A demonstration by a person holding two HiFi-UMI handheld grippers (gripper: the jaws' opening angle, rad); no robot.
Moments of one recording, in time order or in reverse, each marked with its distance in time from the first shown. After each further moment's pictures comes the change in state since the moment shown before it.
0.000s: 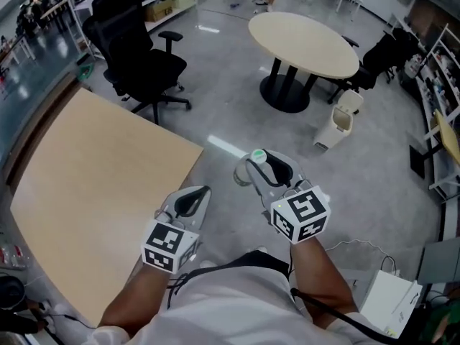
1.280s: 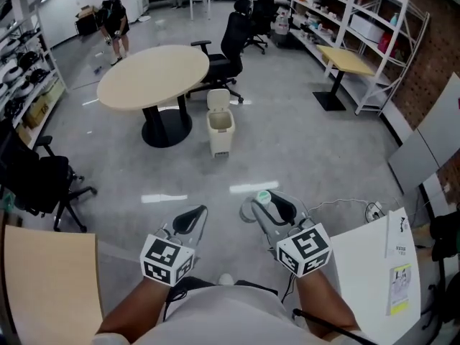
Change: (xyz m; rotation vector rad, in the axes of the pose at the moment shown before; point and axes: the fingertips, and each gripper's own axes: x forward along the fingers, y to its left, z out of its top) left arm 0.202 -0.286 0.066 0.209 -0.015 -0.594; right arm -0.332 -0.193 -0.071 0.109 -0.004 -0.622
